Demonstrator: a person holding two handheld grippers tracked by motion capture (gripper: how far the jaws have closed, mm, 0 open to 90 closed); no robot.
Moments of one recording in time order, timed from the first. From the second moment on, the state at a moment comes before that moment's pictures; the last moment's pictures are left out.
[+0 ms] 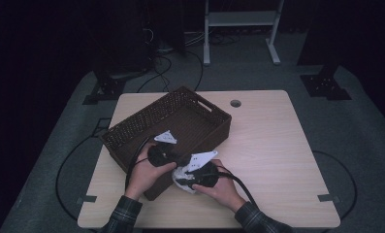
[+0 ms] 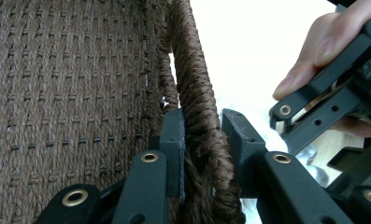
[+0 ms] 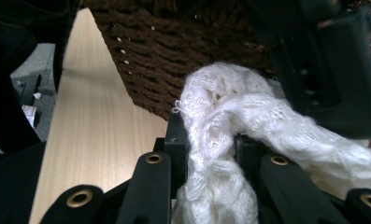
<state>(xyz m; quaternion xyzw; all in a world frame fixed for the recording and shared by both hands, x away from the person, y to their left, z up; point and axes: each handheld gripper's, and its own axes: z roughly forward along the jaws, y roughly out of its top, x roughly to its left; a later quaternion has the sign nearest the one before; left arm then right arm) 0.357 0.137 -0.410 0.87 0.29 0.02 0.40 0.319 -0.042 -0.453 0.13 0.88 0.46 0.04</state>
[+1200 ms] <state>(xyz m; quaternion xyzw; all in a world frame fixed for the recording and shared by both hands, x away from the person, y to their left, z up) 0.357 0.137 -0.410 0.87 0.29 0.02 0.40 0.307 -0.027 -0.462 0.11 0.88 0.46 0.02</state>
